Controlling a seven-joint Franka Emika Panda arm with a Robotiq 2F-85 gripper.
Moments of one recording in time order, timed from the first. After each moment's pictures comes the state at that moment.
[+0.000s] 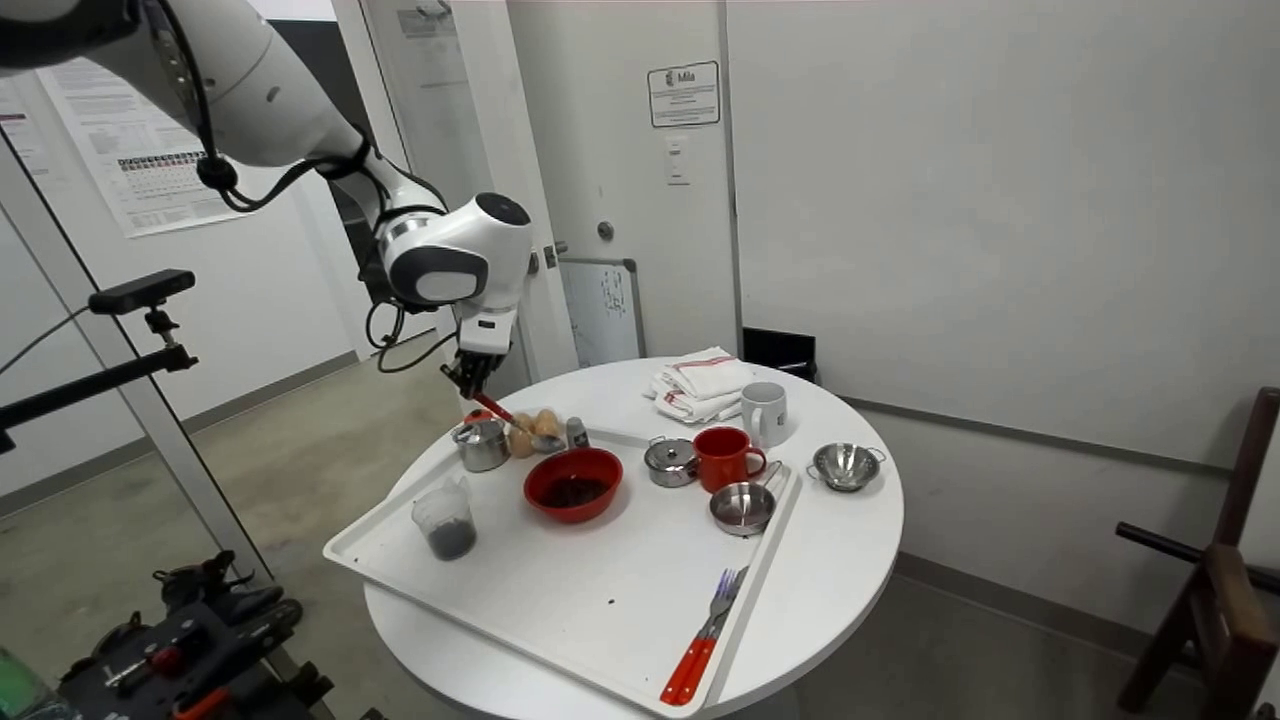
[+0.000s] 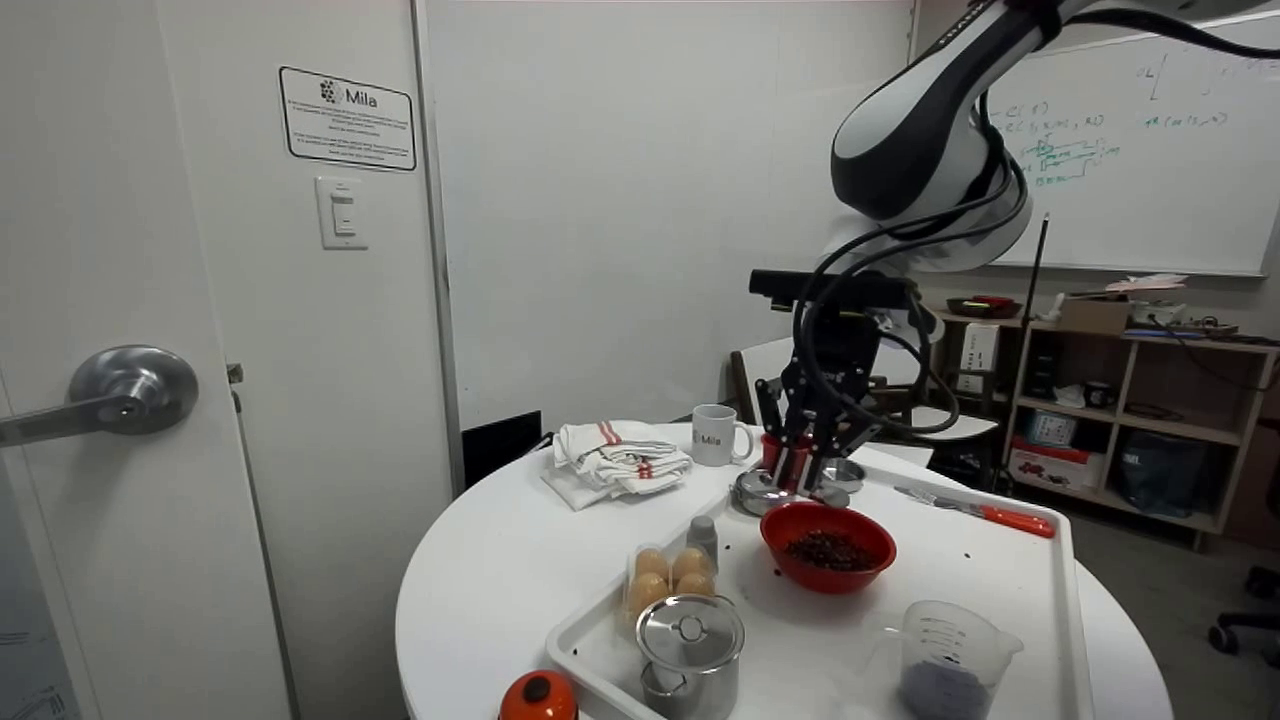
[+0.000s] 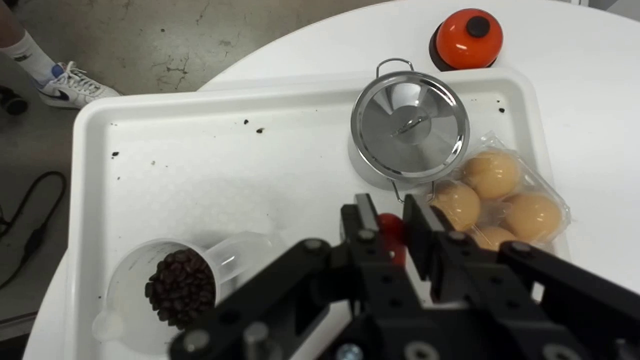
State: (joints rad) arm 0.02 0.51 0.14 -1.97 0.73 2.43 1.13
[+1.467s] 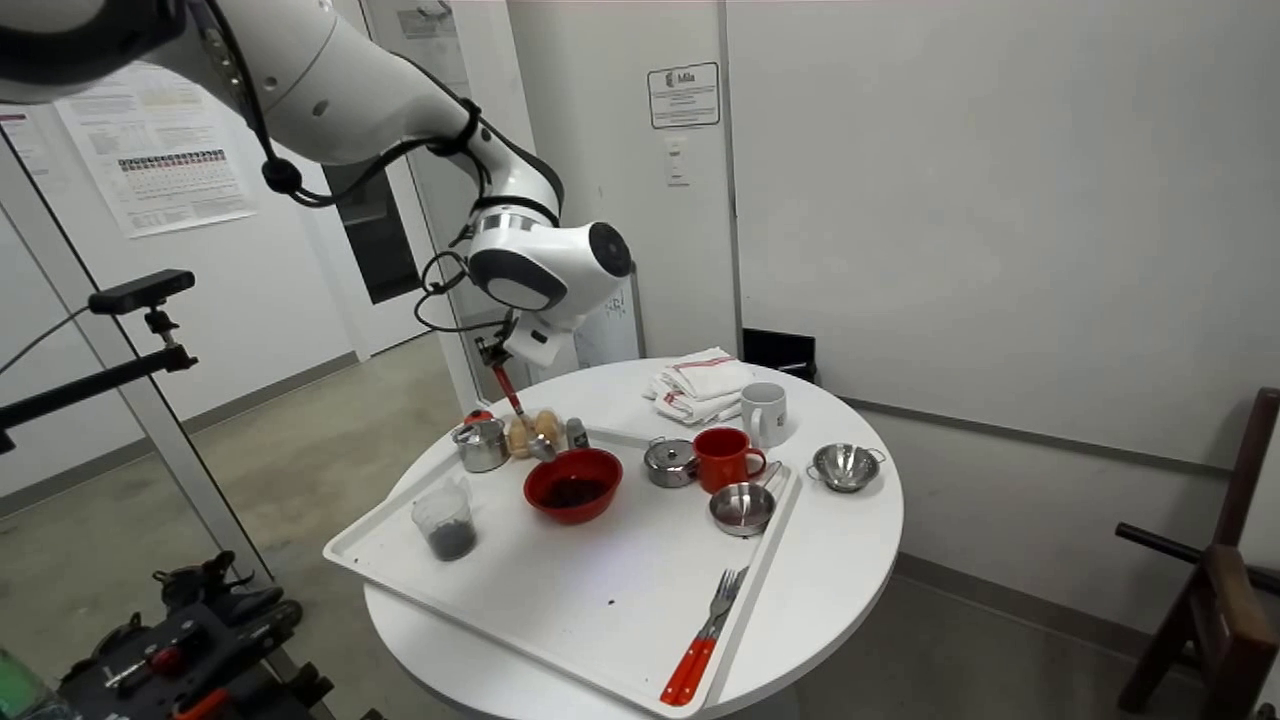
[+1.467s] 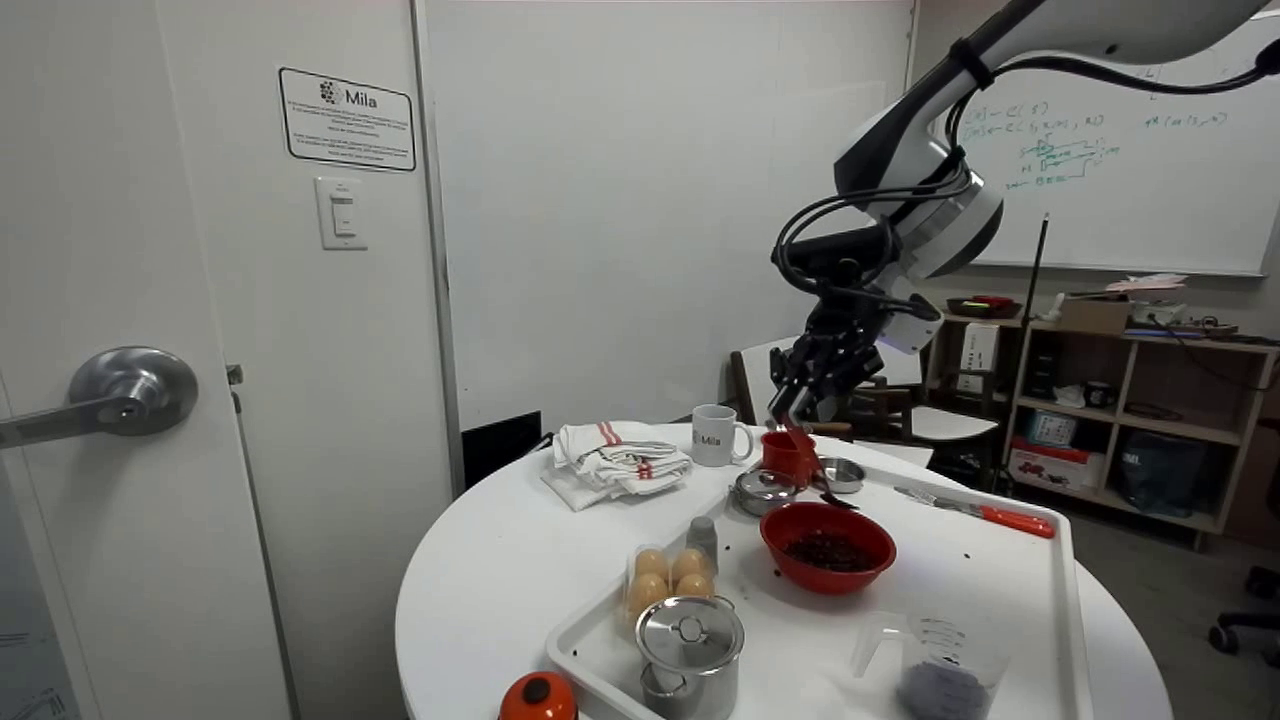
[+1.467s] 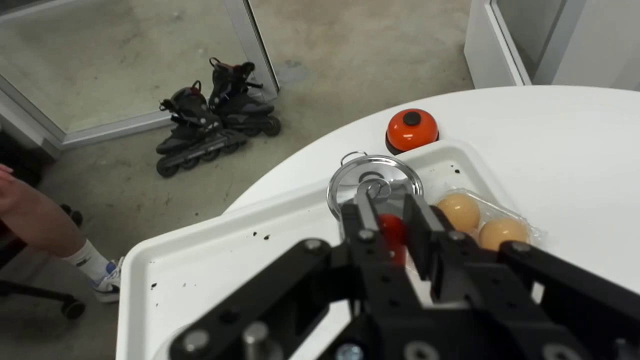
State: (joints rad) arm -0.12 0.58 0.05 -1.84 1.10 2.01 1.06
